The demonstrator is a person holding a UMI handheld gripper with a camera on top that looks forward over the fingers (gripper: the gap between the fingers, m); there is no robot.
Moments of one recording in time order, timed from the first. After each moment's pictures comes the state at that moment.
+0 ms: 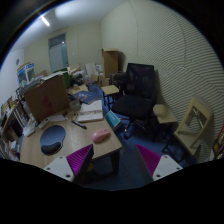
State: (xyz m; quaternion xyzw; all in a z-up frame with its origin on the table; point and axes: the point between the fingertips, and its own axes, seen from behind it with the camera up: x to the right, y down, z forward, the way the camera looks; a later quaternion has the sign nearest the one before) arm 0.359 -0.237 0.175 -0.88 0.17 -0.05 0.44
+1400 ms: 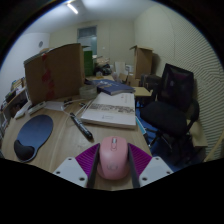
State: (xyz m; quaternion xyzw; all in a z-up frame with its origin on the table) arm 0.324 0.026 -0.016 -0.88 0.02 0.00 0.47
